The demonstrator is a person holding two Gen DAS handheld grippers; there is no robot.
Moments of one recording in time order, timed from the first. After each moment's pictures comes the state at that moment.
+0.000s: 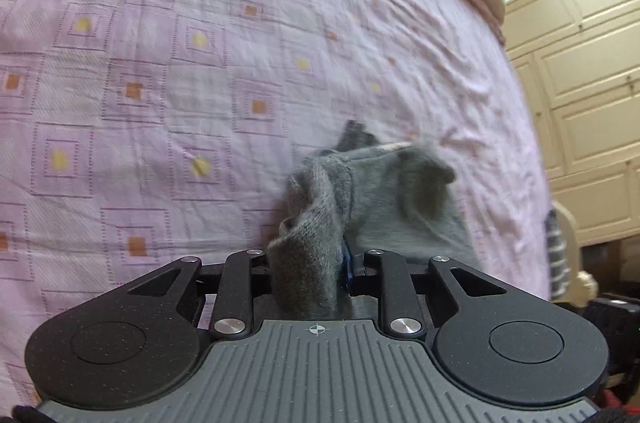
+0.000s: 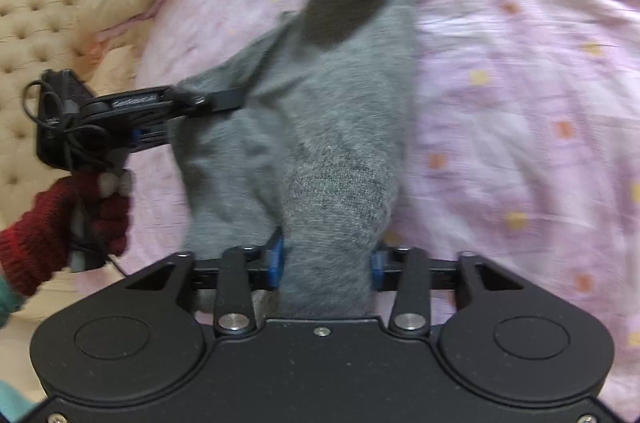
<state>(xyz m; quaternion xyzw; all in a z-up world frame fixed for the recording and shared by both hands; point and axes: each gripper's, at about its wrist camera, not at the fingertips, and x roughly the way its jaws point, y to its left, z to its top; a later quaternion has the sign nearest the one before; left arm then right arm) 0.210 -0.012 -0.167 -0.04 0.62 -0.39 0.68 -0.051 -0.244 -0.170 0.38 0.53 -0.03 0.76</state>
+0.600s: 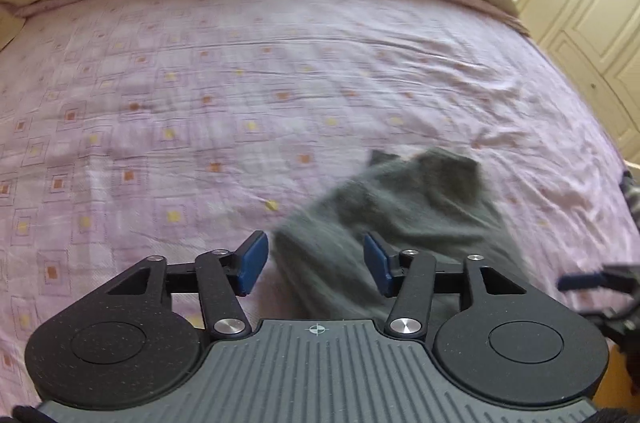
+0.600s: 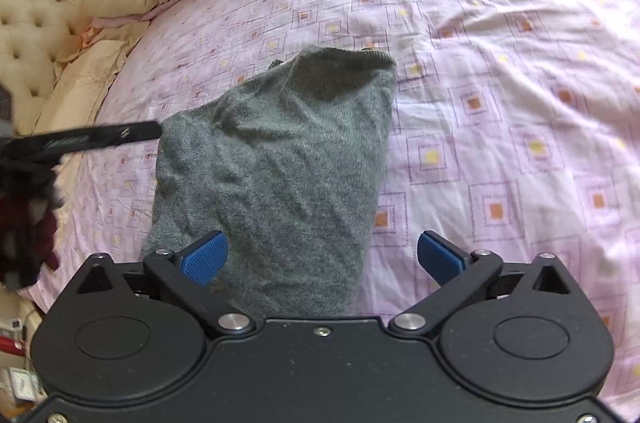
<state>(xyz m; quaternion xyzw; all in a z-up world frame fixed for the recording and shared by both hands) 0.140 0.007 -0.092 0.09 0.48 -0.36 0.79 -0.064 -0.244 -0.138 0.25 0.49 -0.05 0.83</state>
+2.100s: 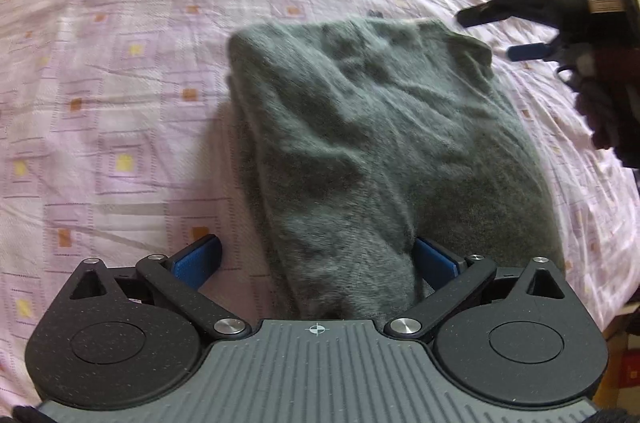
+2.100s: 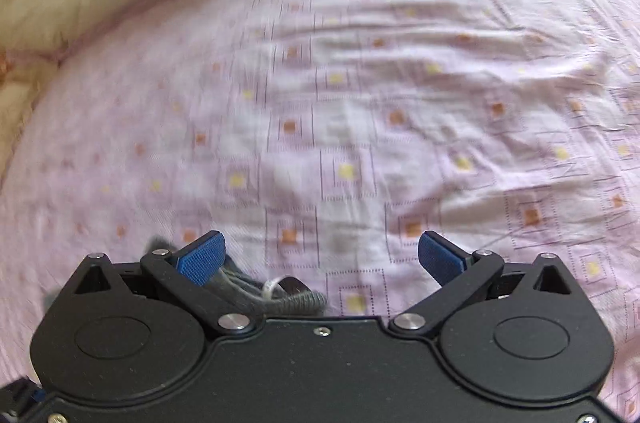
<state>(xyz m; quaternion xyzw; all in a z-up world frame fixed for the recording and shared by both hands) 0.103 0.019 -0.164 0.07 0.57 -0.32 0.76 0.078 -0.318 -0.155 0.20 0.48 -0.15 0.84</state>
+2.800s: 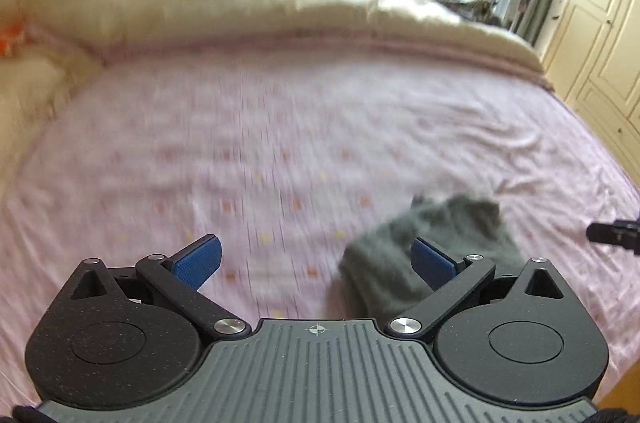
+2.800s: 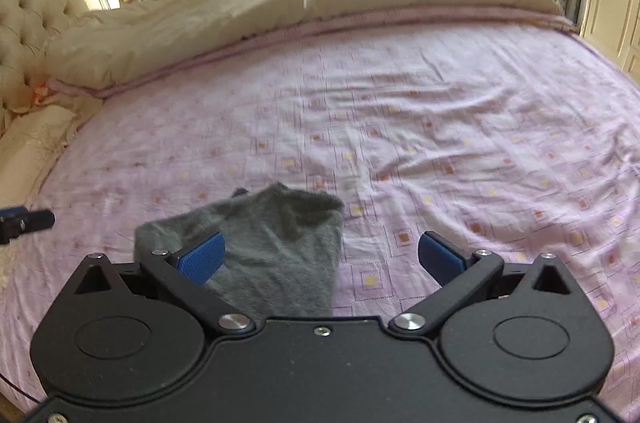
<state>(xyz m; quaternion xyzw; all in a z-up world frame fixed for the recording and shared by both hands) 0.121 0.073 -0.029 0.08 0.38 -0.29 0.87 -0.066 -0.217 -0.050 0.15 0.37 -0.19 0.89</state>
